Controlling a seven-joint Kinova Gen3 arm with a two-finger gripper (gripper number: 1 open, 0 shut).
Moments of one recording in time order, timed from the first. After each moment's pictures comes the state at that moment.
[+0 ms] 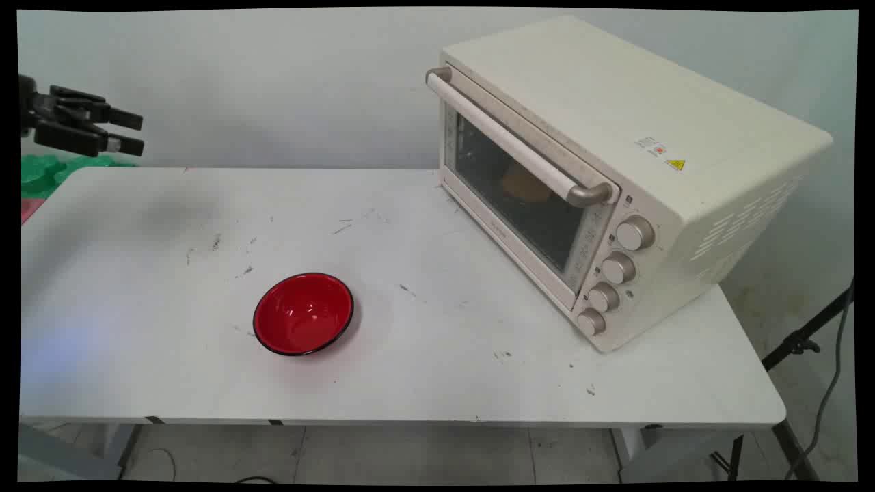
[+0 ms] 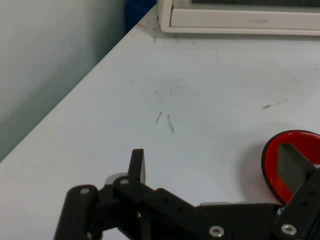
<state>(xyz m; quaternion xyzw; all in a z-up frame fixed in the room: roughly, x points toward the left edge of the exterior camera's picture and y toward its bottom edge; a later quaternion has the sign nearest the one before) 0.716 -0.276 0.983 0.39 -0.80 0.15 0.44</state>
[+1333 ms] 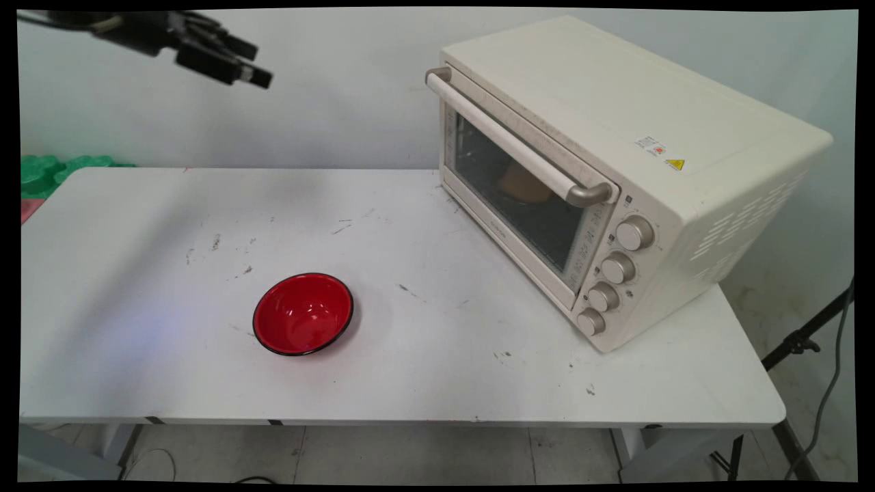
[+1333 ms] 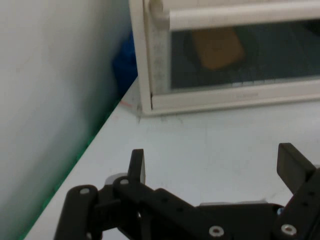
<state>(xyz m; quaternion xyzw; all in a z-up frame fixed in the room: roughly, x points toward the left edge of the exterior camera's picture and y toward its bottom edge) 0.539 -0.374 1.072 0.36 -0.82 0.18 0.41</state>
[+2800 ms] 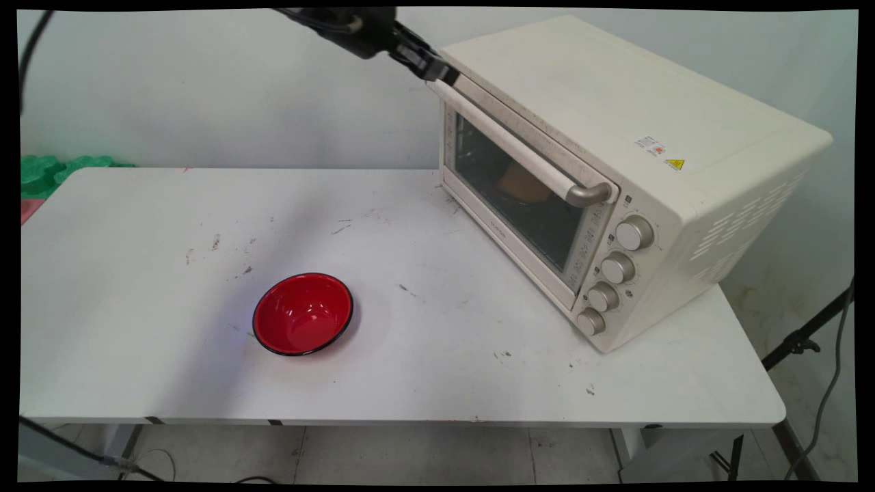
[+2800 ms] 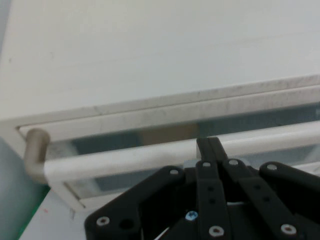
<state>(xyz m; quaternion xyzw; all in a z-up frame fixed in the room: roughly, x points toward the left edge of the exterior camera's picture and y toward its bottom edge) 0.311 -0.459 1.070 0.34 -0.84 0.18 0.39</state>
